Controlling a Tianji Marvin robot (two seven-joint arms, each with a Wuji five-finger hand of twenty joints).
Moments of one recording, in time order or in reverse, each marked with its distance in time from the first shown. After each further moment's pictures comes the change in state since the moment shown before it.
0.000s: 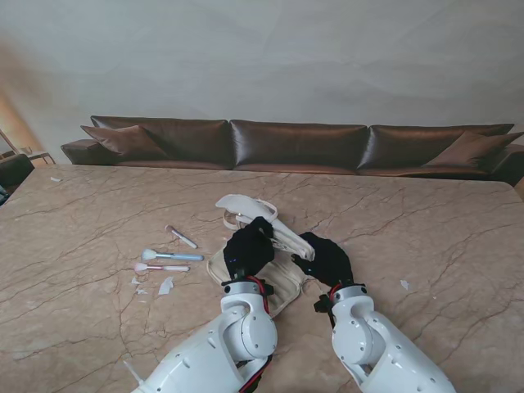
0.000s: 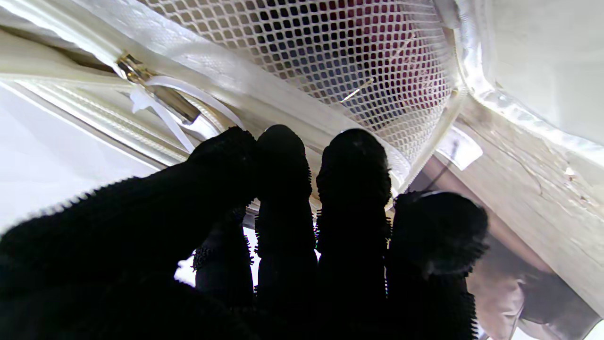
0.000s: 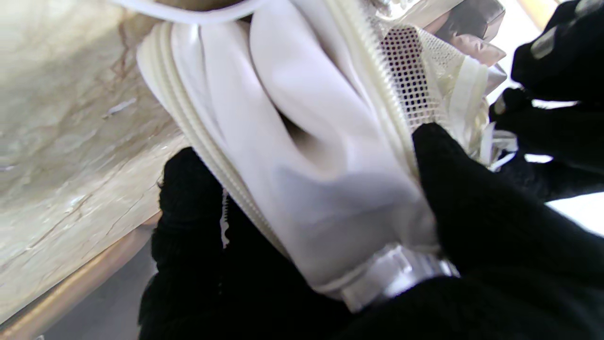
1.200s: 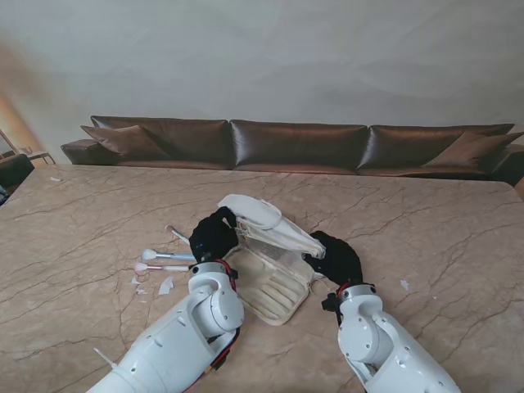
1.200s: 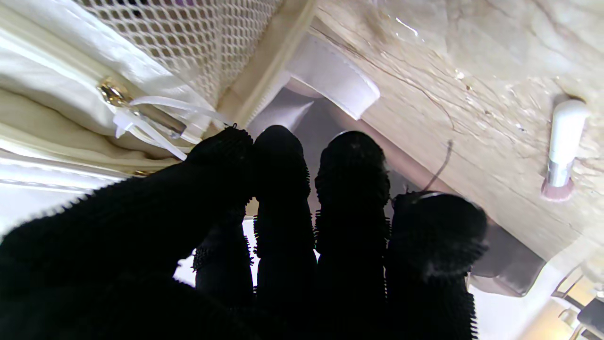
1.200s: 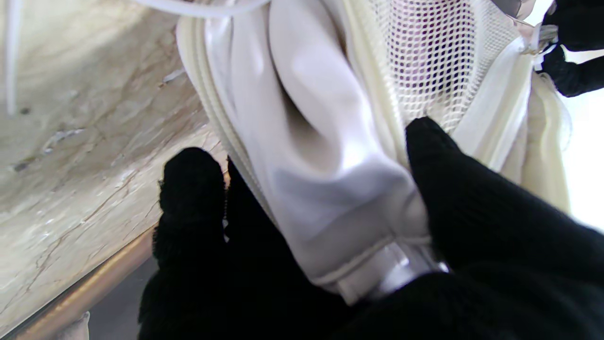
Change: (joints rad) left arm -0.044 0.076 -0.120 0.027 0.016 0.077 -0.118; right arm -0.032 -0.003 0.066 -0.033 0.009 0.041 0.026; left_hand 0.000 0.011 -0.023 -0.002 -0.009 0.000 -0.008 0.025 0.000 -0.010 0.008 -0.001 0.000 -0.007 0.009 0.007 0.004 -0.009 0.005 0.000; right_hand 0.041 -0.026 -0.011 -0.001 0.024 -0.088 0.036 0.010 0.089 0.000 0.025 -0.013 0.057 -0.001 0.022 -0.012 0.047 -0.022 0.040 -0.025
